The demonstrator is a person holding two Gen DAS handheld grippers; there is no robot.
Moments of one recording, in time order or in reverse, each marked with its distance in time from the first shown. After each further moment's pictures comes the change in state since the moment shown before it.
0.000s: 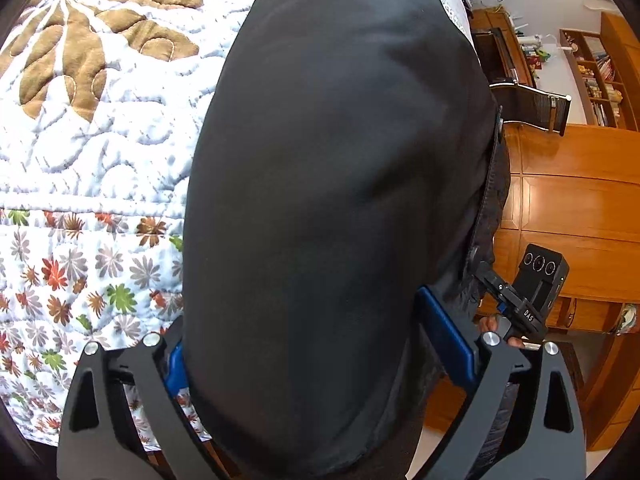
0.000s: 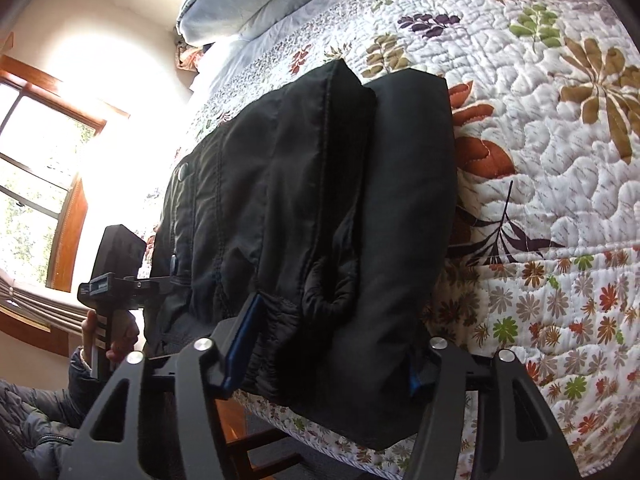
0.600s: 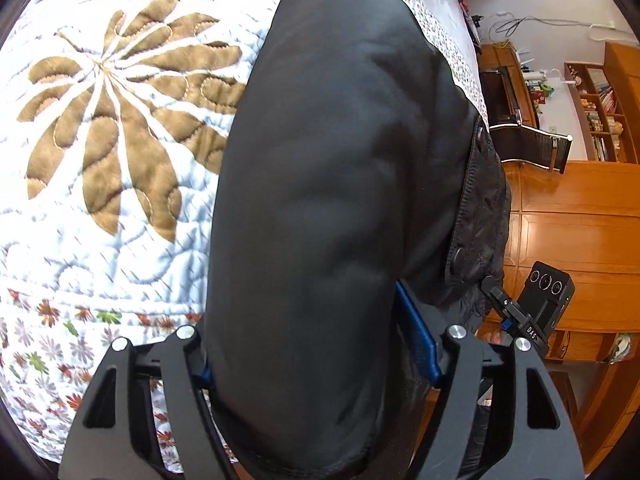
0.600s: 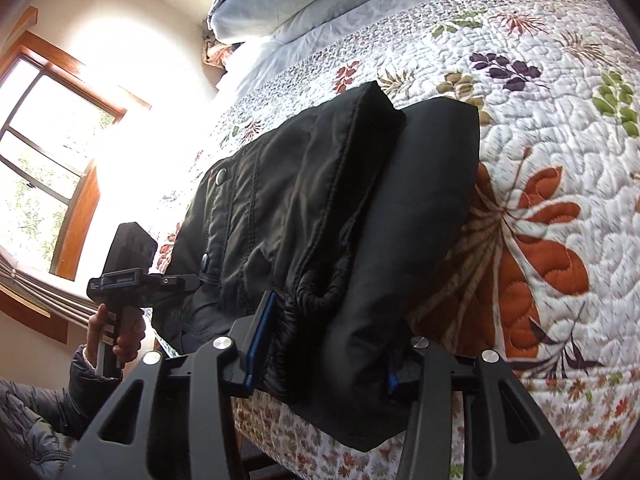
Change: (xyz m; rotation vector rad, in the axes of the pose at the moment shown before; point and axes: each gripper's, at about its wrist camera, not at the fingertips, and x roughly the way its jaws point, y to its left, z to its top) left arm -0.038 0.023 0.034 -0.057 -0.105 -0.005; right arm 0.036 0.036 0.063 -0.078 -0.014 0.048
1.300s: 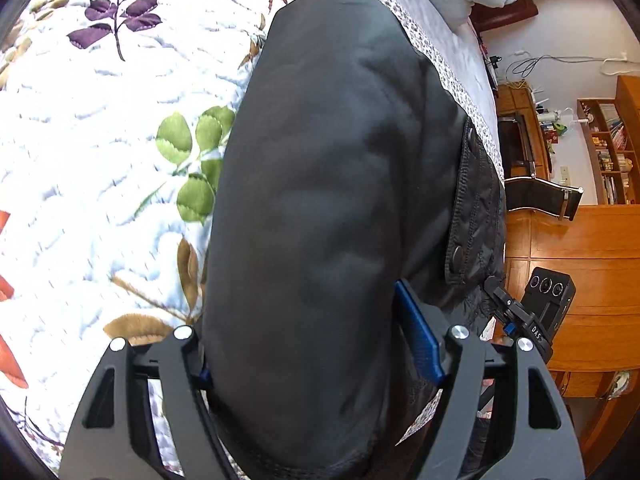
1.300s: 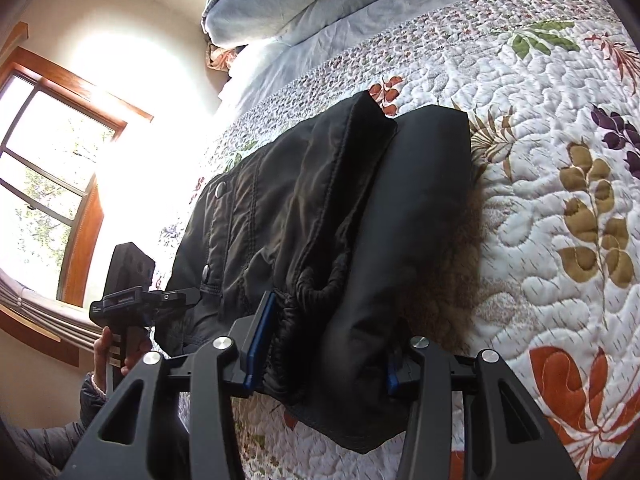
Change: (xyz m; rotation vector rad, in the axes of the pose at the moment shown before) left arm -0.041 0.031 0.095 -0.039 -0.105 0.049; right arm 0.083 0.008 0.095 0.026 0.008 0.062
